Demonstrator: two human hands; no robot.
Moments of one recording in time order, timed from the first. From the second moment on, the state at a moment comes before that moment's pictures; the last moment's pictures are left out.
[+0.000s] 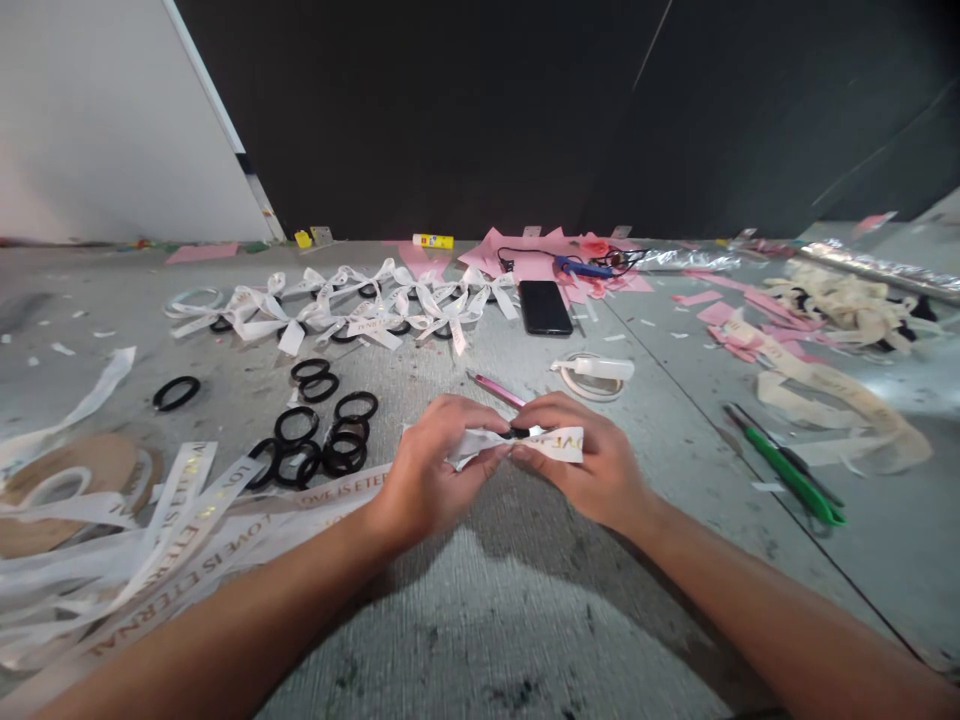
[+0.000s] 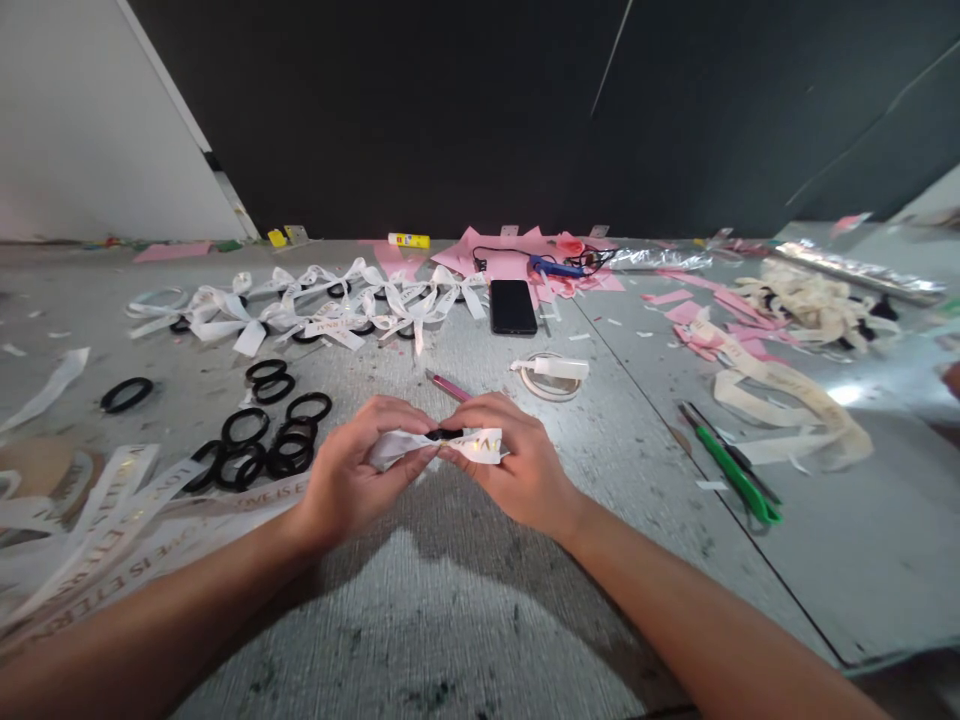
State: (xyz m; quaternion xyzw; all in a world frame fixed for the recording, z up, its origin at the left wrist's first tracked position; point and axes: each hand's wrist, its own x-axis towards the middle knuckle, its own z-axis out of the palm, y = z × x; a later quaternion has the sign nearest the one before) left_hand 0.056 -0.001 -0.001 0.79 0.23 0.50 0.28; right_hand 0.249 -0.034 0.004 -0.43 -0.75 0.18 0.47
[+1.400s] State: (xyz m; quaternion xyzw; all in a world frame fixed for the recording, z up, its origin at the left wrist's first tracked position) left_hand 0.061 -0.006 0.002 0.65 0.37 0.42 0.52; right_hand 0.245 -0.034 -0.003 -0.48 -0.70 0.23 0.47
